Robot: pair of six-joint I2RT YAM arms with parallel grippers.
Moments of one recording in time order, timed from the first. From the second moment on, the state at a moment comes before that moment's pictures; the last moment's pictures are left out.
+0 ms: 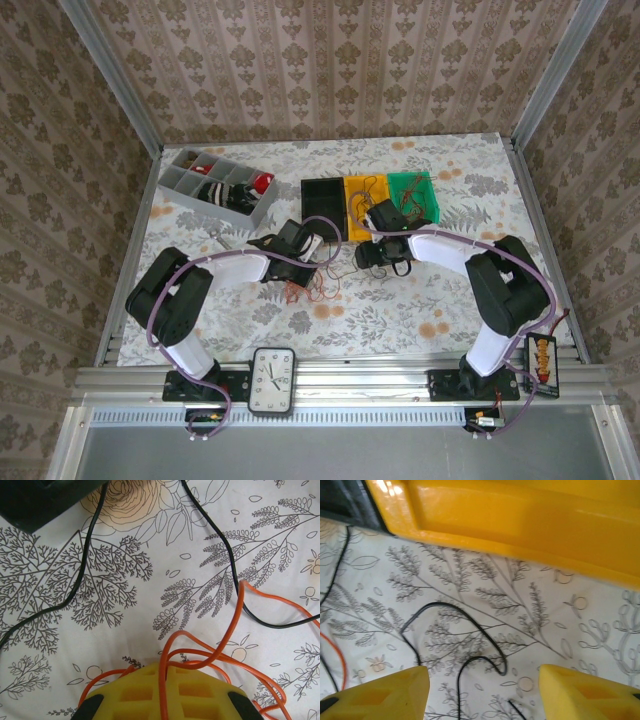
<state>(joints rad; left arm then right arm) -0.71 1.67 0.86 -0.29 0.09 -0.14 0.50 1.72 1.02 -0.43 -0.06 0.28</state>
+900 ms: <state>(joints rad) -0.71 1.69 0.87 -0.28 0.10 -0.14 0.59 1.89 1.17 -0.46 0.03 0.22</state>
